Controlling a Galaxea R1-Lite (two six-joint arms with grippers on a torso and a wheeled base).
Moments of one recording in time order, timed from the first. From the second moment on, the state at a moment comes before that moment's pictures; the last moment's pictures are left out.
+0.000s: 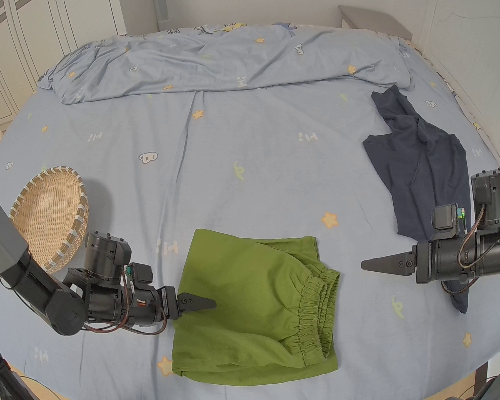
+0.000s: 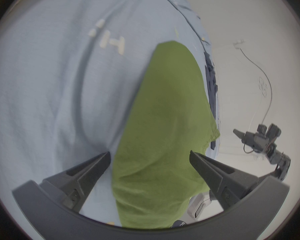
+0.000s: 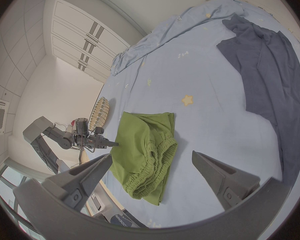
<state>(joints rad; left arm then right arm) -0.34 1.89 -0.52 -0.61 -0.50 -0.56 0.37 1.48 -0.69 -0.15 0.42 0.29</state>
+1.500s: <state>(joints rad) -0.41 1.85 -0.59 -0.46 -0.54 -0.61 0.37 1.48 -0.70 -0.15 0.41 0.29</state>
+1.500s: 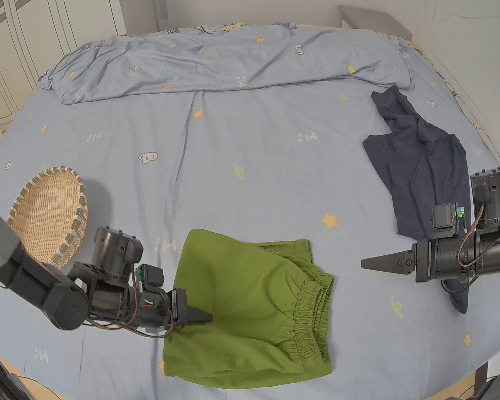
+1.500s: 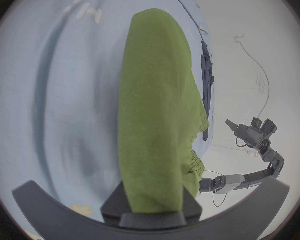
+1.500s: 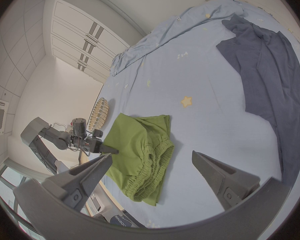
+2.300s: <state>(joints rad) -0.29 1.55 -0.88 -0.01 -0.56 -0.48 0.37 1.48 -0.70 -0.15 0.41 0.29</state>
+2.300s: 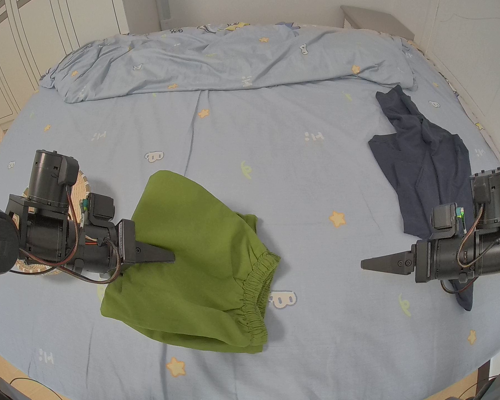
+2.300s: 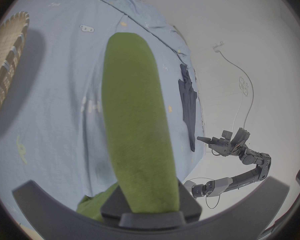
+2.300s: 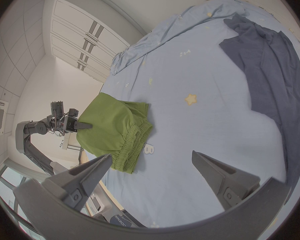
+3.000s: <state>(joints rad) -0.40 1.53 -0.85 -0.01 -0.55 -0.48 0.37 1.48 -0.70 -0.15 0.41 0.29</state>
